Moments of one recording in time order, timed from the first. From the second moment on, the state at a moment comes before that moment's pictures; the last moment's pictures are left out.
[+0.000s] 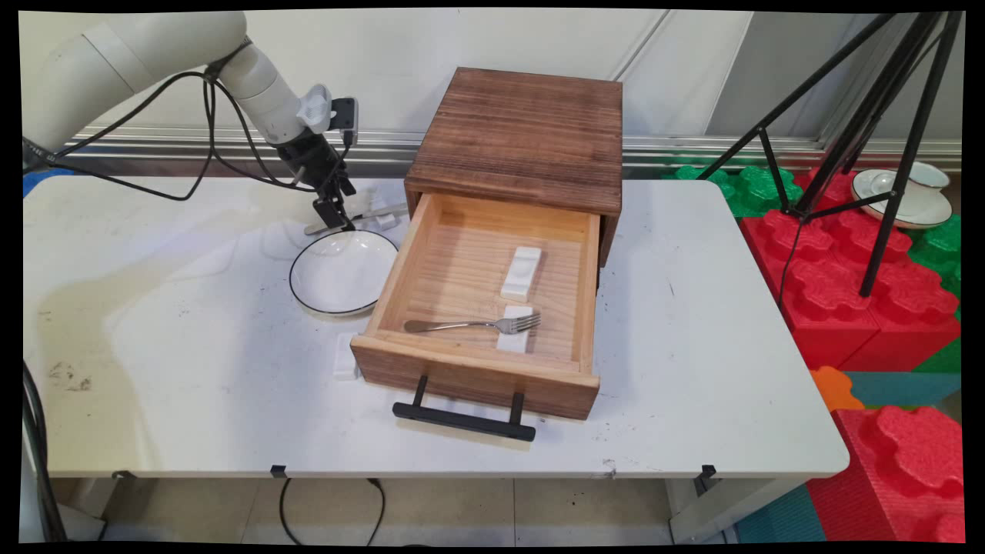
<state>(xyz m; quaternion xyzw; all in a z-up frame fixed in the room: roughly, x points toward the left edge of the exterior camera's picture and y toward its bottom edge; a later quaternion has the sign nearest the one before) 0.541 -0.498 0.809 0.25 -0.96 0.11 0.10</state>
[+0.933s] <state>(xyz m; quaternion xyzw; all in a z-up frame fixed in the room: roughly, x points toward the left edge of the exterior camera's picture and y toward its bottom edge) 0.534 -0.500 0.801 0.26 -0.95 0.11 0.11</state>
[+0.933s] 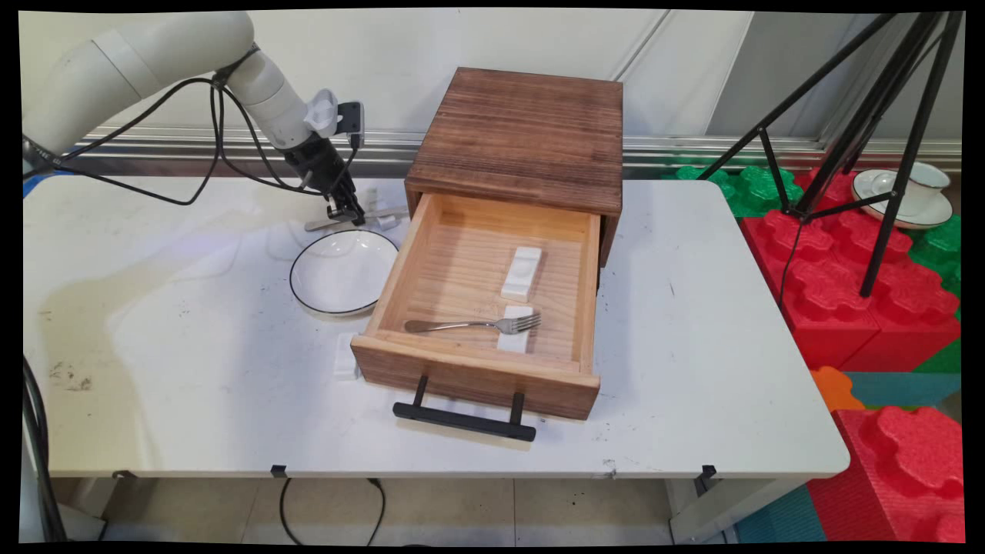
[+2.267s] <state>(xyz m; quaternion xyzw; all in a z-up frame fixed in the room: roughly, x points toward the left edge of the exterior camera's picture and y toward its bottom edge) 0.565 -0.445 0.881 0.22 -0.96 0.11 0.13</state>
